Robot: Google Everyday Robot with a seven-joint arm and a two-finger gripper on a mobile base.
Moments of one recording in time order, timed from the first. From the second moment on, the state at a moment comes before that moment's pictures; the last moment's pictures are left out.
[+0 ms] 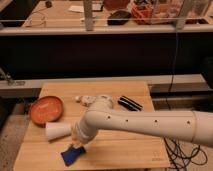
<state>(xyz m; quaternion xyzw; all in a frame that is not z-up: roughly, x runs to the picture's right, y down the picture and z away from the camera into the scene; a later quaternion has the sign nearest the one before) -0.136 0.243 0.663 -0.30 -0.30 -0.14 0.89</state>
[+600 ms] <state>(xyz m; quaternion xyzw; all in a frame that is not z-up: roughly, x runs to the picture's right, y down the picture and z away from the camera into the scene) -0.148 0.256 0.677 -0.31 -0.31 -0.14 0.89</state>
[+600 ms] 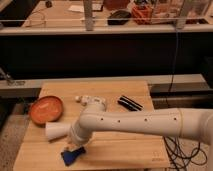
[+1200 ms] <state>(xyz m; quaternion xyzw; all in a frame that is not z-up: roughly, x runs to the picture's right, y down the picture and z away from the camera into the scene) -0.157 0.265 0.680 -0.31 -0.31 -0.14 0.89</state>
